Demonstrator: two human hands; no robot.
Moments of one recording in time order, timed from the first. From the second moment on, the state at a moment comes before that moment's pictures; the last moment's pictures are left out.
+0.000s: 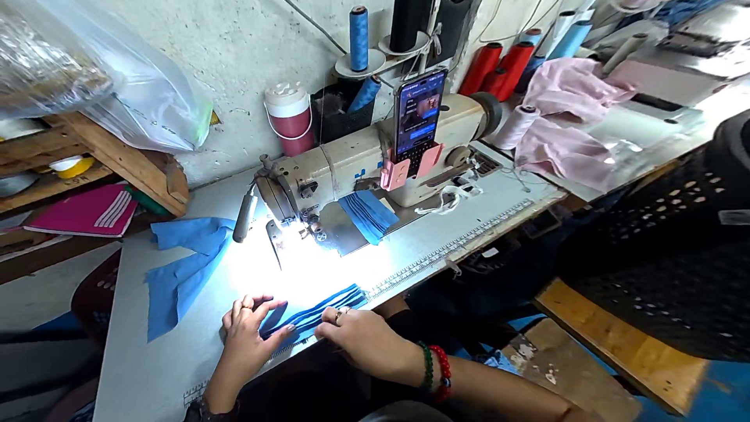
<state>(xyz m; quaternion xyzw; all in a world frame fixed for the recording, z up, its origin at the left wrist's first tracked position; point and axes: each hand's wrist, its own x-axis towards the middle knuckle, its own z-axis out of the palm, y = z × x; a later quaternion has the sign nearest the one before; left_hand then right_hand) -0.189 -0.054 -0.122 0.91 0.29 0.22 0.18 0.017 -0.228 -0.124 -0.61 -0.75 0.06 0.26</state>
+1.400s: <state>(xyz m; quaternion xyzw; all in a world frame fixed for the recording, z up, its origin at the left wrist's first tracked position) -0.240 -0.081 -0.112 0.91 0.29 0.19 0.23 0.096 -0.242 -0.124 -0.64 -0.70 0.13 0.27</state>
